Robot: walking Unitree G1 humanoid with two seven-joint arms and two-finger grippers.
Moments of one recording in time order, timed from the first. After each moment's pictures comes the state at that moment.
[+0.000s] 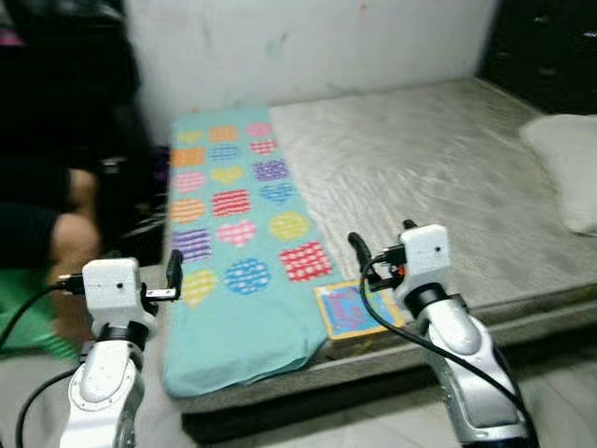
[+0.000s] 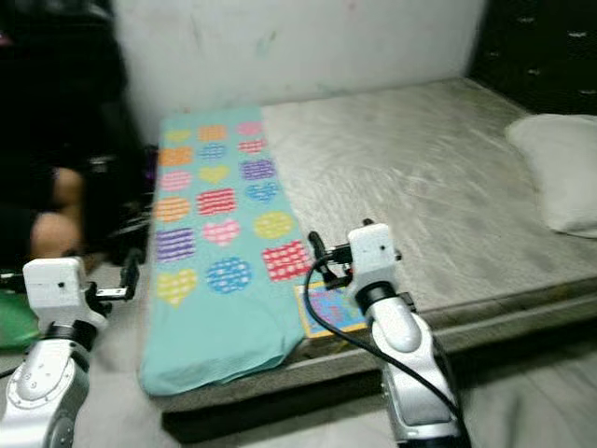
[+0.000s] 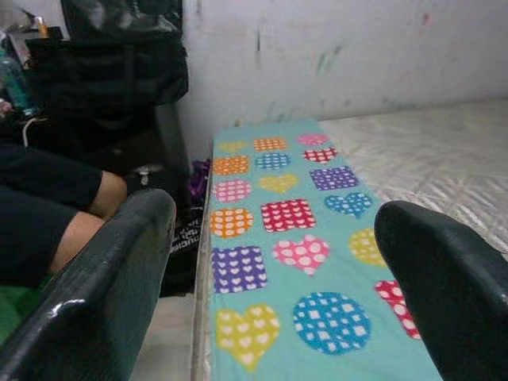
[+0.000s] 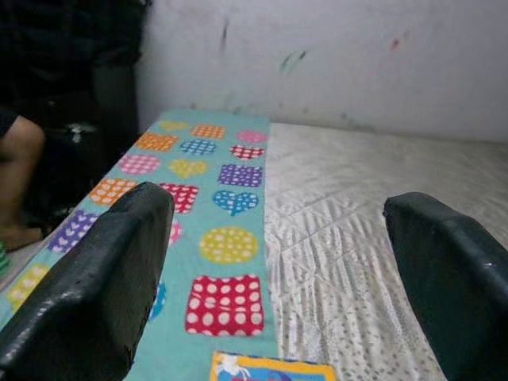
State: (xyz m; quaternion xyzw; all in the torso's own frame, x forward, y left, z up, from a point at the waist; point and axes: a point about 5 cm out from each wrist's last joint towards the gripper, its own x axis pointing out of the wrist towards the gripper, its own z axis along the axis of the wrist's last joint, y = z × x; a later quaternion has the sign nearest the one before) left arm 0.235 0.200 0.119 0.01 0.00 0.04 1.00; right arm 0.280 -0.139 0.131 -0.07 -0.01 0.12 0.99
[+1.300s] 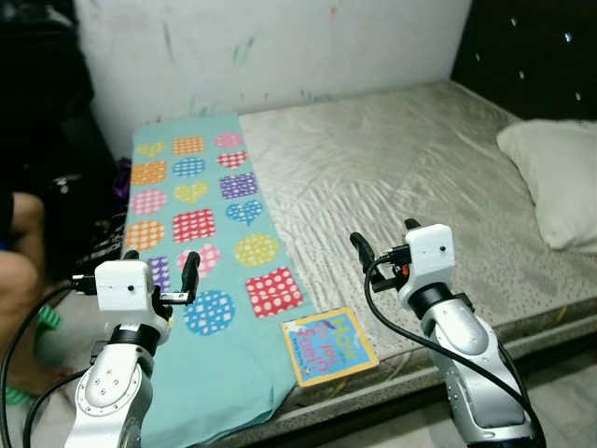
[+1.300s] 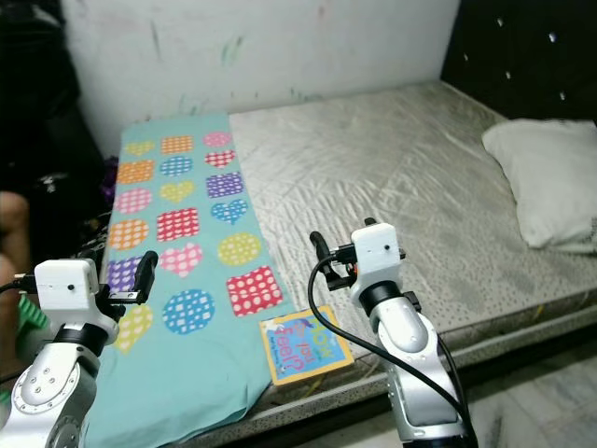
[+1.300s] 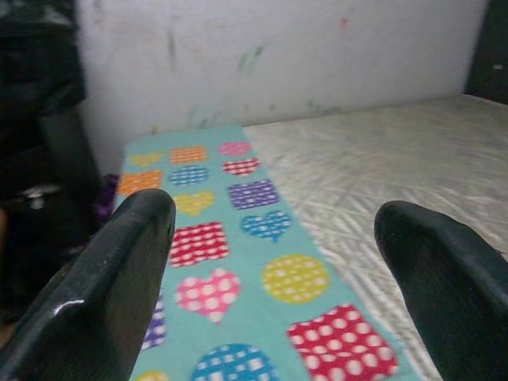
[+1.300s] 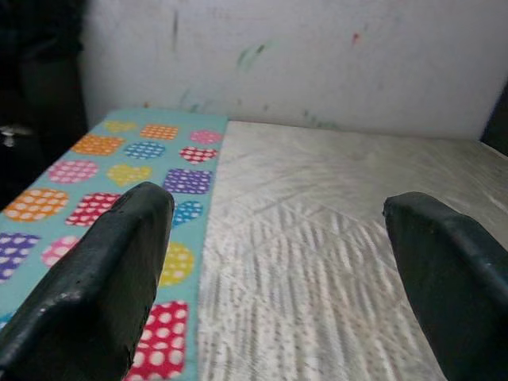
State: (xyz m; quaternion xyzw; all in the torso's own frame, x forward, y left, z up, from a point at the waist) left arm 0.231 0.186 0.125 0.00 0.00 0.00 1.00; right arm 0.280 -0.142 0.133 -0.06 -0.01 0.13 0.99
